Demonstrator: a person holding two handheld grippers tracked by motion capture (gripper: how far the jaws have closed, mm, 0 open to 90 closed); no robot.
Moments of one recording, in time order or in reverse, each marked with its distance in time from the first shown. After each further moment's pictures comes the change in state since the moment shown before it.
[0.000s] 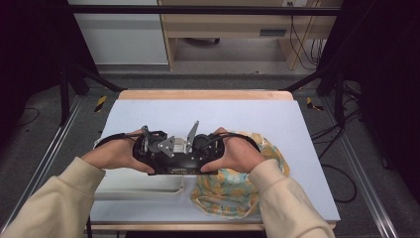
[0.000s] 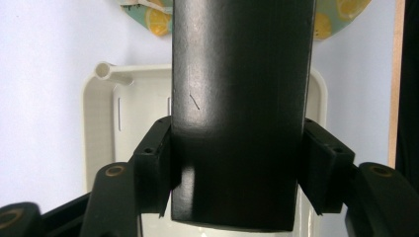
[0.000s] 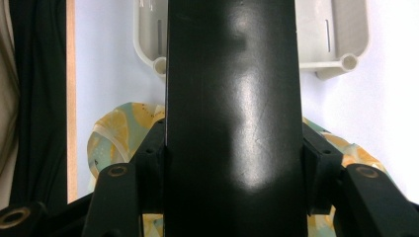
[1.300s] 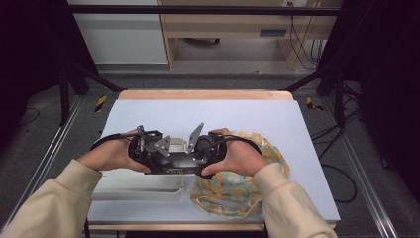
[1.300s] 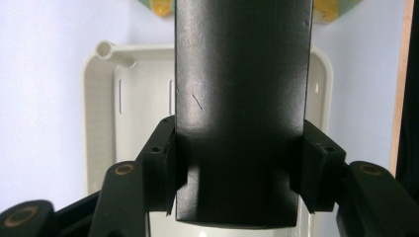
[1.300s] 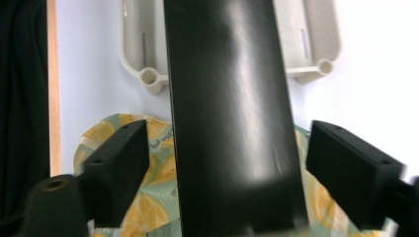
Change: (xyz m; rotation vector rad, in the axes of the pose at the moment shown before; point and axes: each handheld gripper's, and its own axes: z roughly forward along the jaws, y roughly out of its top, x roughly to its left) left arm 0.001 -0.013 -0.004 0.025 0.009 -0.016; right arm 0.007 -0.007 -0.004 -0.062 -0.091 0.036
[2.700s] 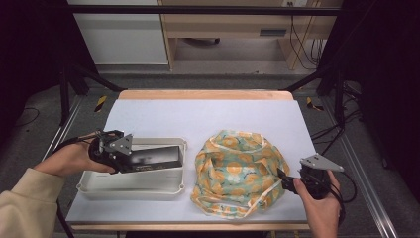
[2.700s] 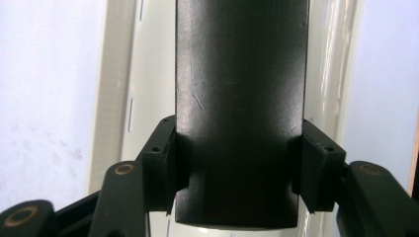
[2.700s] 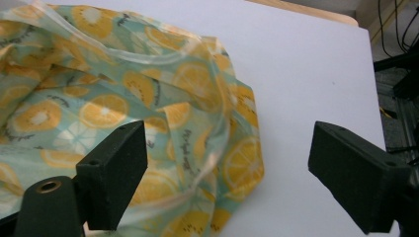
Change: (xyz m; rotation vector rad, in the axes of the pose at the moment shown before) left arm -0.002 -0.098 -0.015 -0.039 0.054 -0.067; right arm 0.066 -0.241 -0.068 -0.349 -0.646 0.906
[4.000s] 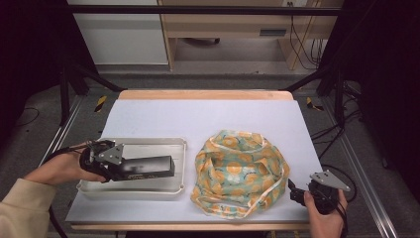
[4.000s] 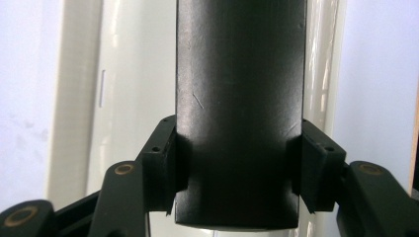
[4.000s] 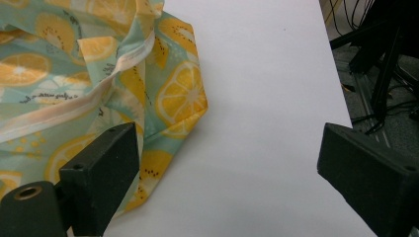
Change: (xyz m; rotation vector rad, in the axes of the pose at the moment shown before) left arm -0.014 -0.033 0.017 -0.015 -0.029 0.026; right arm -0.019 -0.059 0.009 -0.003 -0.138 0.067
